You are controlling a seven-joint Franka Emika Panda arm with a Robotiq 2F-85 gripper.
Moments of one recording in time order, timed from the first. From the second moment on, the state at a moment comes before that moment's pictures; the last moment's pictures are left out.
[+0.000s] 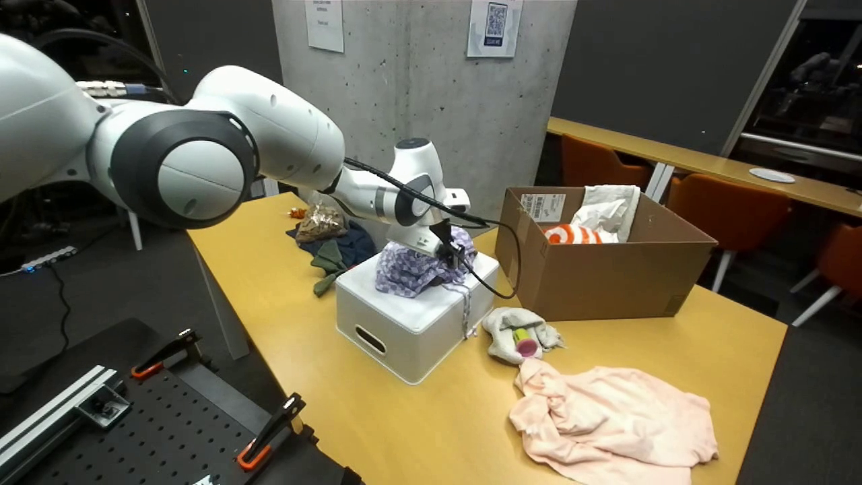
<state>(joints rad) -0.05 1.26 -0.10 -0.94 -0.09 2.50 0.10</state>
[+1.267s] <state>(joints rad) 0.05 0.71 -0.16 -1.56 -0.10 3.00 0.10</state>
